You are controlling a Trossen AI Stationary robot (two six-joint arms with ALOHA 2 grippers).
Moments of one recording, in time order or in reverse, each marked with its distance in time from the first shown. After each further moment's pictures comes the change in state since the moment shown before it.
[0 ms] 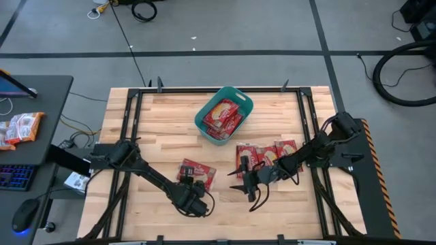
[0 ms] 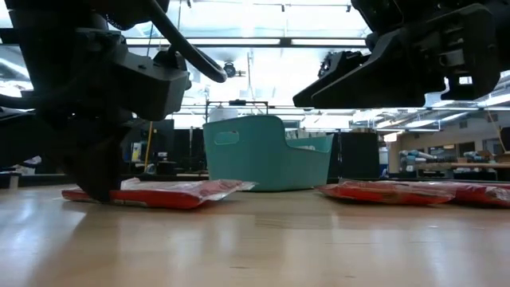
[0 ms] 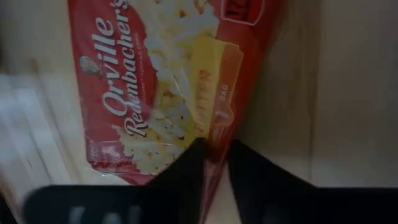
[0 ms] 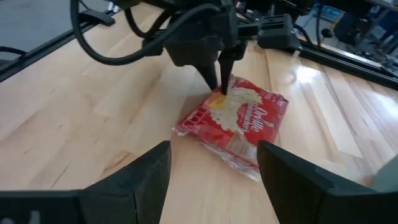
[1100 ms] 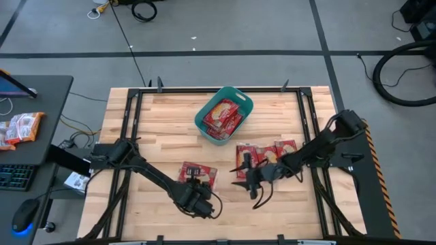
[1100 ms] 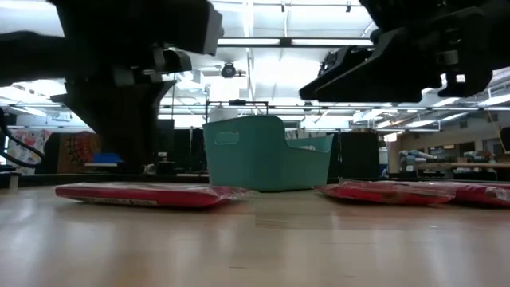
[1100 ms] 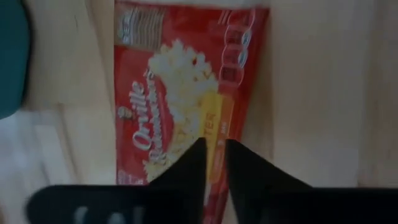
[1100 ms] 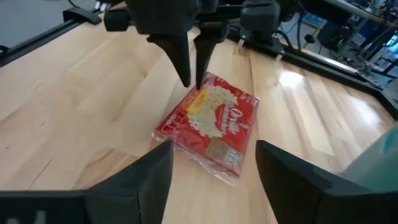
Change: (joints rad) left arm 0.016 -0.021 0.132 -0.005 0.002 0.042; right arm 0.000 -0.059 -0.035 -0.010 0.046 -0.040
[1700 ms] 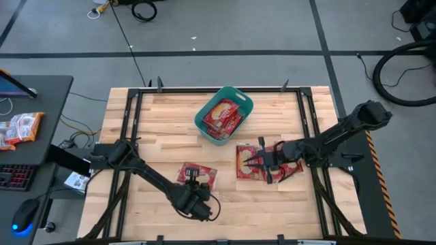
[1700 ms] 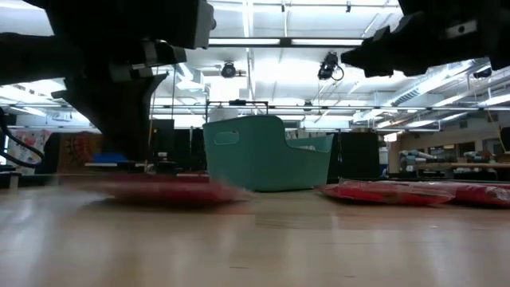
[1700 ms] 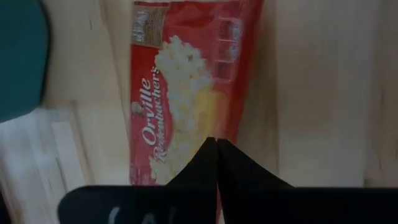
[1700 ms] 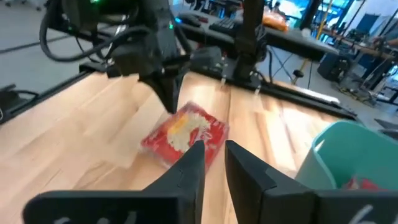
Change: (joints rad) left arm -0.026 0.000 0.002 -0.028 -0.052 -0.020; right arm -0.129 -0.412 -0.251 0.033 -0.202 -0.052
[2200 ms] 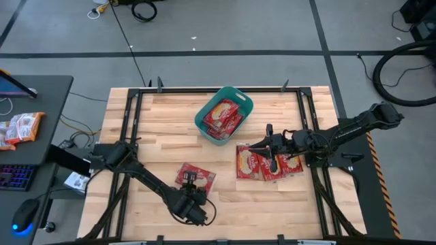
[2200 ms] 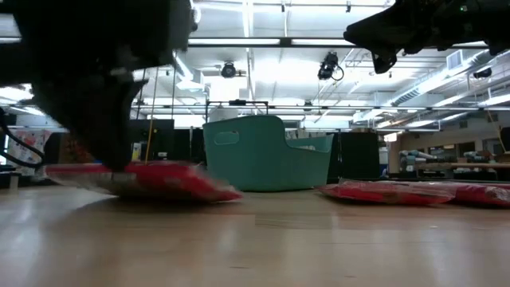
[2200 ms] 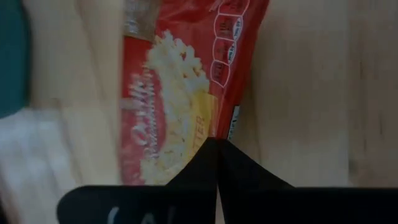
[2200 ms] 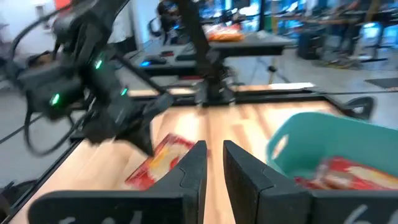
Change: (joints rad) left arm -0.042 0.001 -0.044 0.029 0.000 -0.002; right arm -0.090 -0.265 0.000 -0.158 0.015 0.288
